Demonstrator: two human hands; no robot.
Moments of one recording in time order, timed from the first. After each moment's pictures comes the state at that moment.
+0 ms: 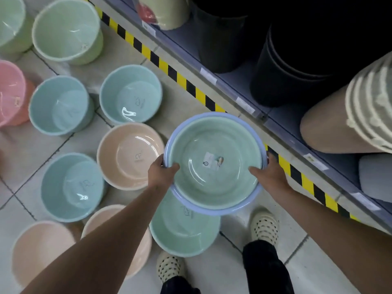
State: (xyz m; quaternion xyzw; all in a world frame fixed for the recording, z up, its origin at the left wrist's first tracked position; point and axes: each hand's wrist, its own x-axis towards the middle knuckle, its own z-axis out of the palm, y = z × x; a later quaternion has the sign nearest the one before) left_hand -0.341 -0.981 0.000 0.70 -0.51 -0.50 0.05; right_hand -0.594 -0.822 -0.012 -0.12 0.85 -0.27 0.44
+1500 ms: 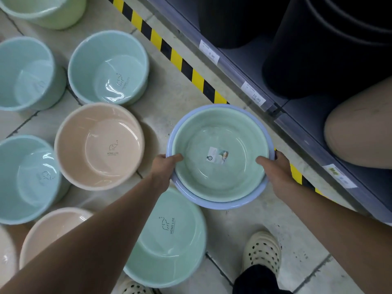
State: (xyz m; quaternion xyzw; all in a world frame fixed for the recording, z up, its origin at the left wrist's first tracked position) left_hand -0.394 -0.977 -0.170 0.71 -0.29 -0.63 0.10; right_hand -0.653 -0.836 -0.169 -0.03 0.84 -0.35 0.42
